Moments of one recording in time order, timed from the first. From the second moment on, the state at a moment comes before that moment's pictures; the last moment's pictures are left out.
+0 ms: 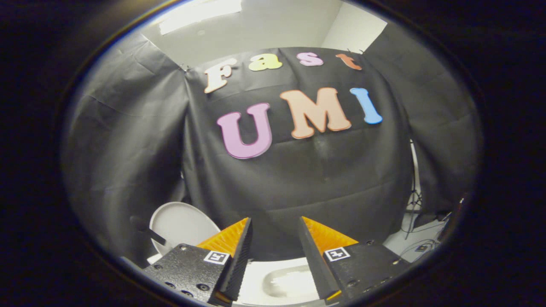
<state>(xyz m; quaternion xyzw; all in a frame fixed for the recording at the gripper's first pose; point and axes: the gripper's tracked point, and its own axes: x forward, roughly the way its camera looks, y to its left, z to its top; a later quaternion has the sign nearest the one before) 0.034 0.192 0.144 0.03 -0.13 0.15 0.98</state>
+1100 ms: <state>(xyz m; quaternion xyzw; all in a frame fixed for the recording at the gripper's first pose) 0.048 0.028 0.030 0.05 -0.04 0.03 1.00</state>
